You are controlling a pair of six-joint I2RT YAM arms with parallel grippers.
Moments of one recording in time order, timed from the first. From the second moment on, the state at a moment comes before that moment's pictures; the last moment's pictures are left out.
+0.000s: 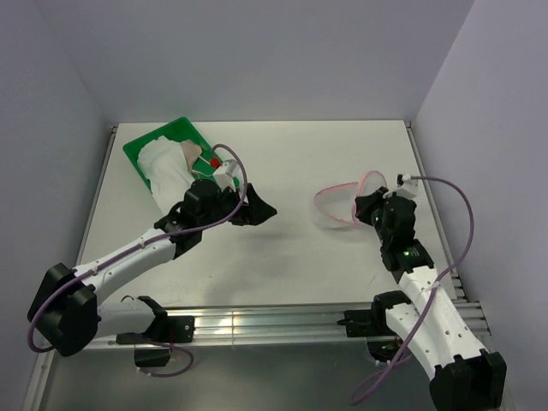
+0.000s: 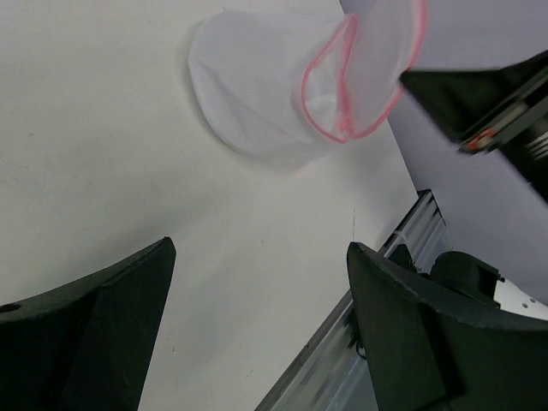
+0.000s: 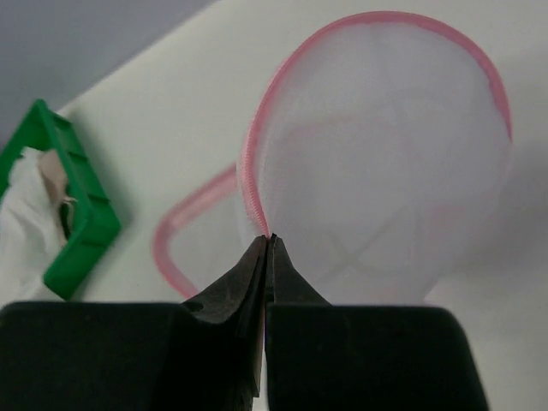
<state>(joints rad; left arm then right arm) -0.67 1.22 0.75 0.13 0.26 -0.69 0.17 0.71 0.54 -0.11 0.11 0.59</state>
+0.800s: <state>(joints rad) -0.72 1.25 0.77 0.11 0.09 -0.67 0.15 0.56 0.52 -0.12 0.11 0.68</state>
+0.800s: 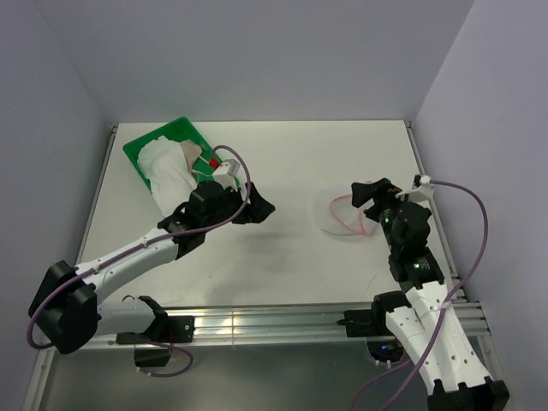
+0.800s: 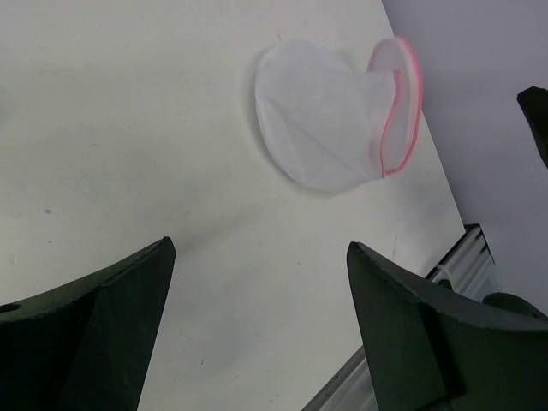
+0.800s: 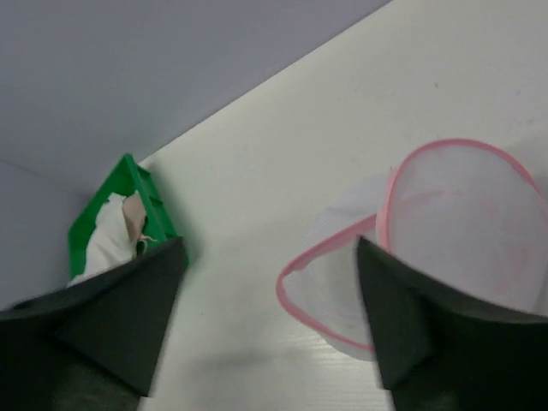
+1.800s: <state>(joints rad) -0.80 2.05 1.57 0.02 0.38 -0.47 0.24 1.02 0.57 -0.21 0.28 0.61</state>
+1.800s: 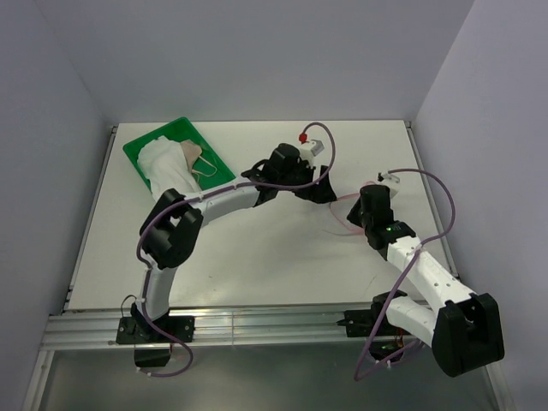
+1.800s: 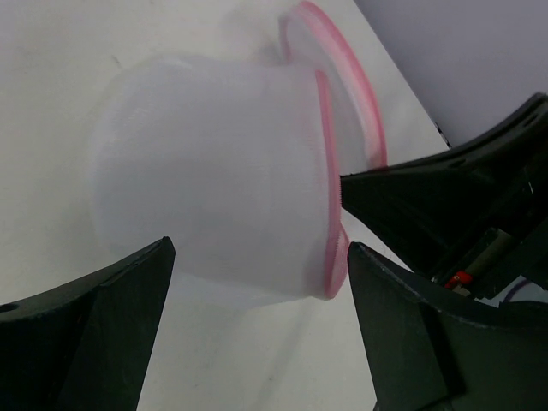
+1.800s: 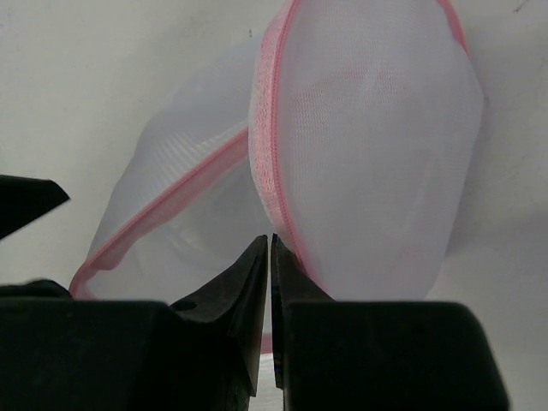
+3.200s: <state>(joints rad) -0.79 1.89 1.32 0.32 0.15 -0.60 0.16 0.75 0.55 -0.14 0.17 0.62</state>
